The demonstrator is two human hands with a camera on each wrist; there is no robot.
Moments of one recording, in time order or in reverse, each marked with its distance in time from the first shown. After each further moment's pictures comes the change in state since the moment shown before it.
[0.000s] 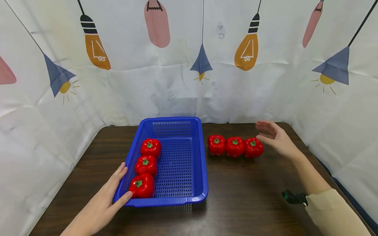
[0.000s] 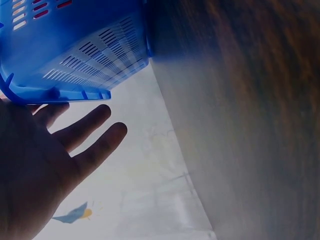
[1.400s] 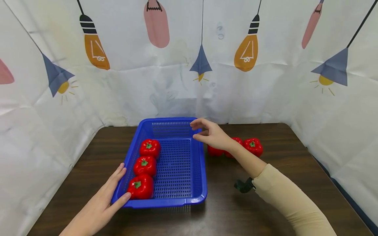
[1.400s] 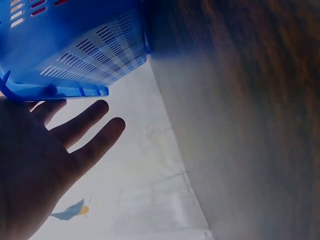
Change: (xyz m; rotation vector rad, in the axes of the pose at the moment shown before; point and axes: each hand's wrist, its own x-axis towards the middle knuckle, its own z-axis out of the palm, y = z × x) left_hand -0.002 -0.003 0.004 -0.053 0.052 0.071; right_hand 0.101 -0.062 0.170 -0.019 -0.285 -0.135
